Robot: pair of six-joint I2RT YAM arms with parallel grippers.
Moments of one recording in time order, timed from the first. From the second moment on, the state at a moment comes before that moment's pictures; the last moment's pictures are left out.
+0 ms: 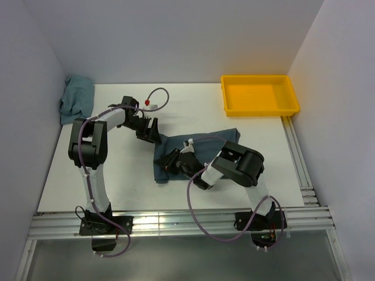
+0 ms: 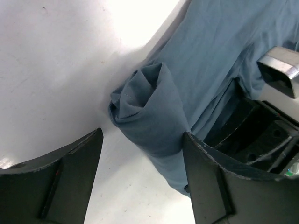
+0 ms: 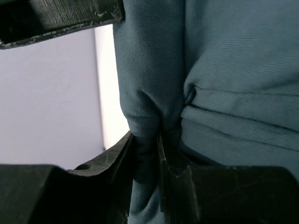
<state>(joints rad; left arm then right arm) -0.18 2.06 1.42 -0.65 0.77 0.17 0.97 2.04 0.71 1.01 0.10 1.36</state>
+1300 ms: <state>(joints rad) -0.36 2.05 1.54 -0.77 0.34 0.11 1.16 2.15 1.65 -0.65 0.74 1.10</state>
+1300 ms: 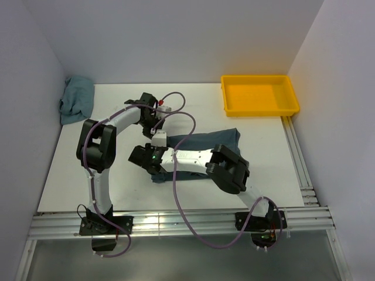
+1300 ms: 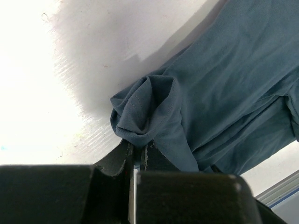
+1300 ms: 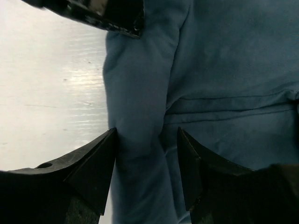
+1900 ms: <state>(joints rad) -0.37 2.06 1.56 -0.80 0.32 0.12 1.17 2.20 1.71 -0.68 0.77 1.03</state>
